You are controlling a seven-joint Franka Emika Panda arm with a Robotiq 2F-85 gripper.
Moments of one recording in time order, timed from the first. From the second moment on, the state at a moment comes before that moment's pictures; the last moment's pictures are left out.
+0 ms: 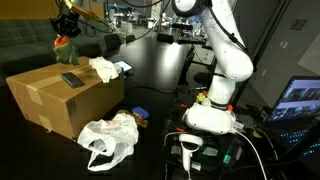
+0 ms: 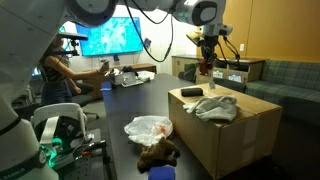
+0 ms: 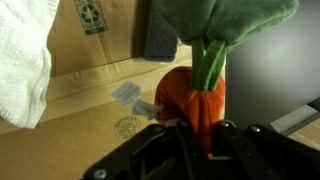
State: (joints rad) arm 0.04 0.70 0.08 -1.07 0.25 2.00 0.26
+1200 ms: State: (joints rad) arm -0.08 1.09 0.07 -0.61 0.26 1.95 0.59
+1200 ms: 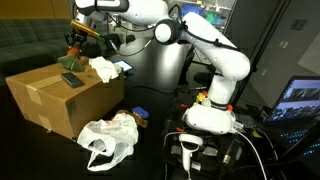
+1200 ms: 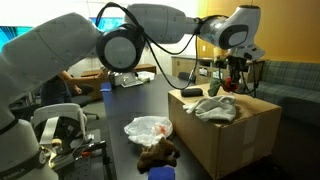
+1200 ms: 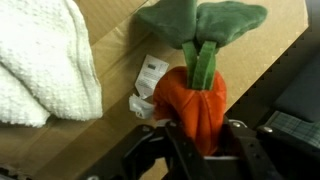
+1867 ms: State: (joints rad) arm -0.06 1.10 0.07 -0.58 0.26 1.92 0.60
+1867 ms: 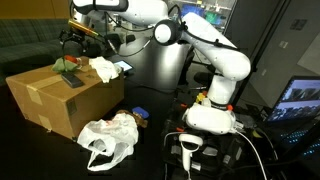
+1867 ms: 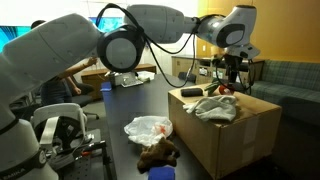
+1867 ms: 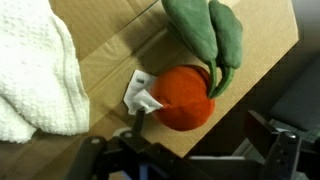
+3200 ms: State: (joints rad) arm -0.05 0.75 0.12 -1.15 0.31 1.62 0.10
